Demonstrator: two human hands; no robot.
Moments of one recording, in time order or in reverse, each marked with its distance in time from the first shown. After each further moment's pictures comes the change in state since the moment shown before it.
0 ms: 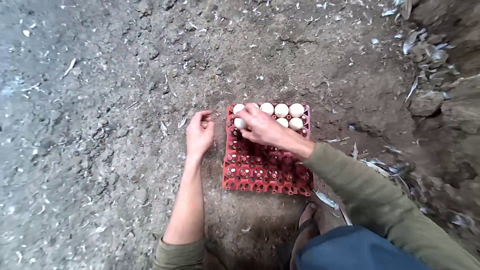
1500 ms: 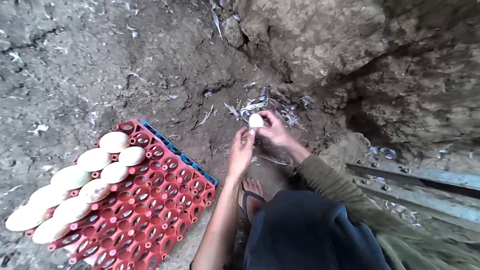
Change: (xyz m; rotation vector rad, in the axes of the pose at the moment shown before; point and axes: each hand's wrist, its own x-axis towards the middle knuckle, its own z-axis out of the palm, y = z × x) left_hand -0.183 0.174 0.326 -0.332 -1.122 -0.043; right_hand -0.382 0.122 -0.010 0.807 0.924 1.036
